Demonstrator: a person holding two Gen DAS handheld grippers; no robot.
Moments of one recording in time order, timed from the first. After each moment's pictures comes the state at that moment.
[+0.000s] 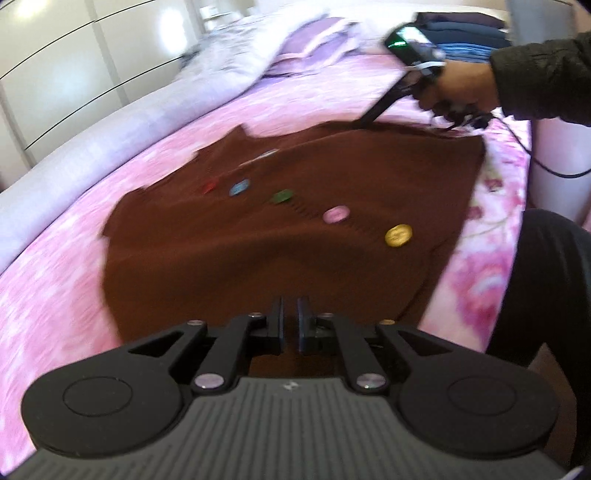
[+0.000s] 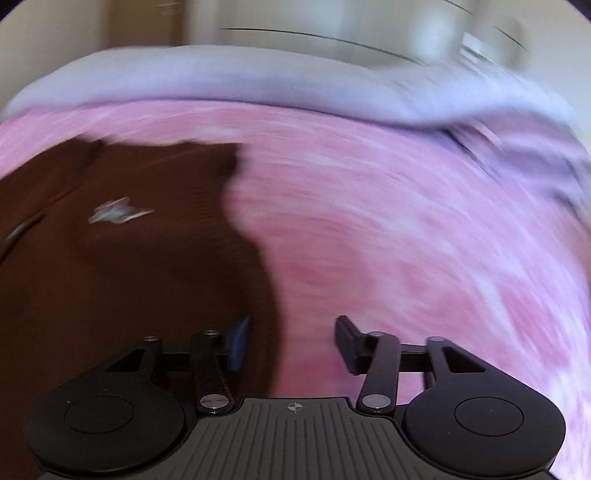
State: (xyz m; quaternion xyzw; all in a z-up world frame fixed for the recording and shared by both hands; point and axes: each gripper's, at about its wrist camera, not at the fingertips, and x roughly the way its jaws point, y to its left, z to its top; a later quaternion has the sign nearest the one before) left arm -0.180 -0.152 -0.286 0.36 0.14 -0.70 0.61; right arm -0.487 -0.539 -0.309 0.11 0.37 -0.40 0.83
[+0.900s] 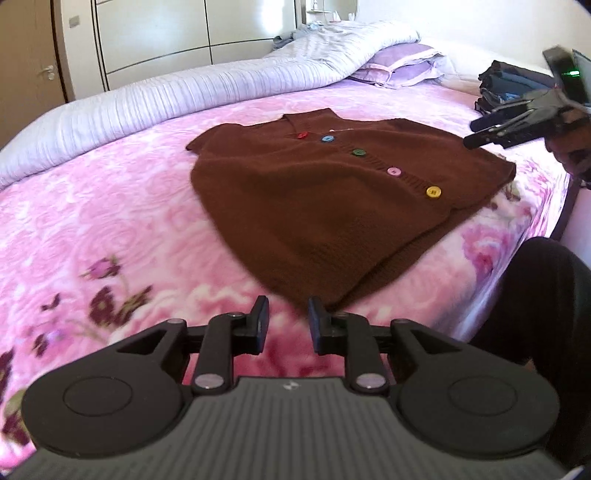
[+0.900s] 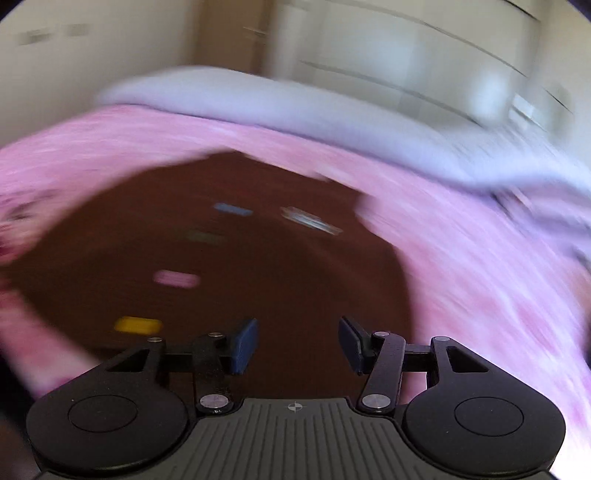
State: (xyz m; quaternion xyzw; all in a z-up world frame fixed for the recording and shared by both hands) left arm -0.138 -0.039 -0.294 0.27 0.22 -0.64 0.68; right arm -0.501 -0.317 -0.267 0.00 0.35 -0.27 0.90
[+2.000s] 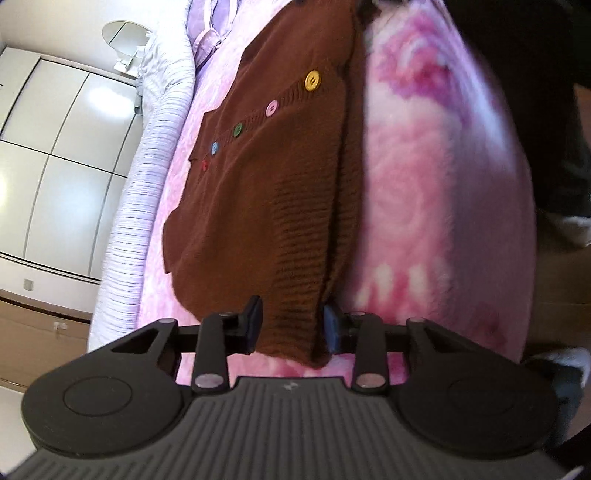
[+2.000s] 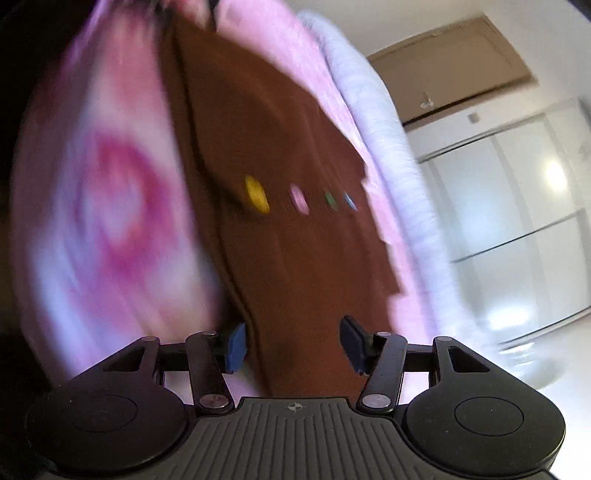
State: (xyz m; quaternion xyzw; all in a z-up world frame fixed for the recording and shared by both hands) left arm -0.230 -0.079 -0.348 0.62 -0.12 -0.57 0.53; right arm -0.493 -0.262 -0.386 -0.44 0.42 -0.19 0.77
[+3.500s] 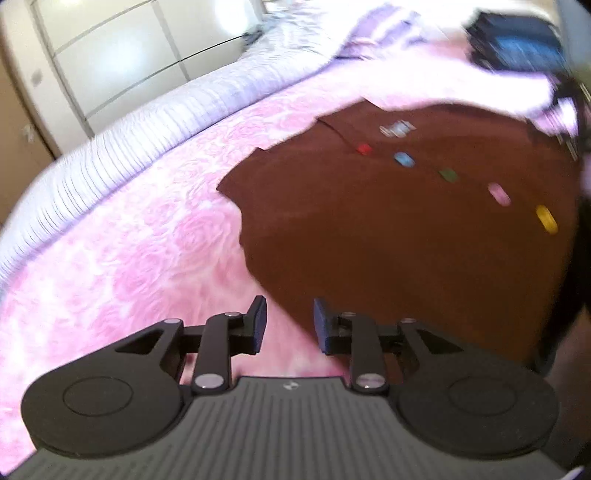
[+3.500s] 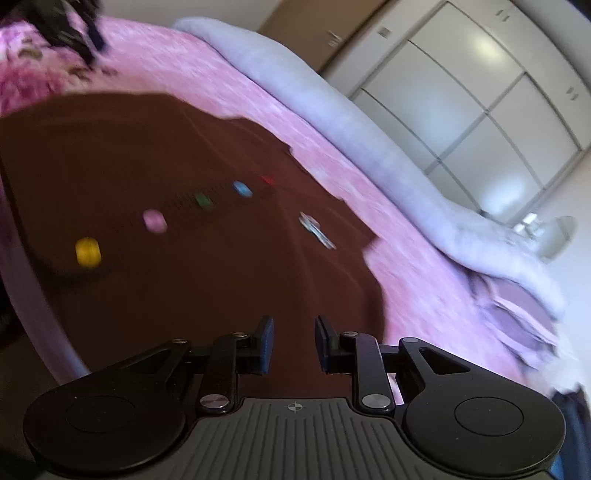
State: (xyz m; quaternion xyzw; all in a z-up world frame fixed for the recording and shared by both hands) left arm -0.088 -0.122 -0.259 0.36 0.17 -0.64 0.66; right arm -0.487 -0.264 -0.312 -0.20 0.39 -0.27 0.85
